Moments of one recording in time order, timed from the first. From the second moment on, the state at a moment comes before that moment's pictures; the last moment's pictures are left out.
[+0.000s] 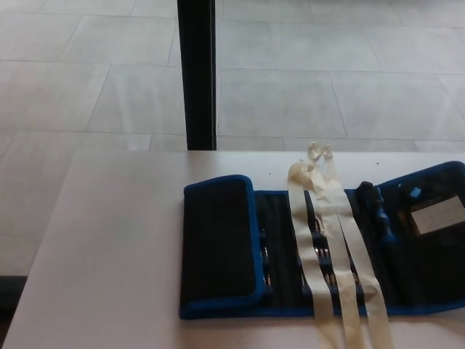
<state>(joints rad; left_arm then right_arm) 0.27 0.38 0.44 0.95 -0.10 -0.03 -0.09 0.09 -0.50 -0.62 0.98 0.14 0.03 0.08</state>
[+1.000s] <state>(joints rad) 0.25 0.38 0.77 0.95 -0.27 -0.03 -0.14 -0.25 -0.45 -0.89 0.38 0.51 0.23 0.11</state>
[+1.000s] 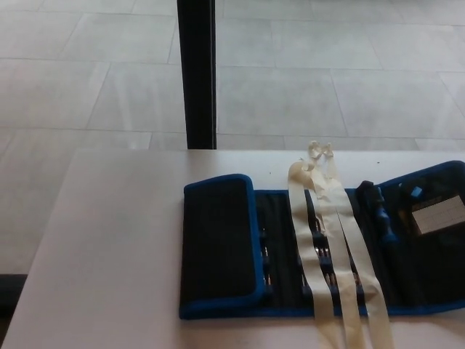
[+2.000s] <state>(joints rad) 0.24 0.41 0.79 0.96 -0.38 -0.04 -0.17 -0.13 -0.30 -0.56 0.23 0.56 0.50 0.05</state>
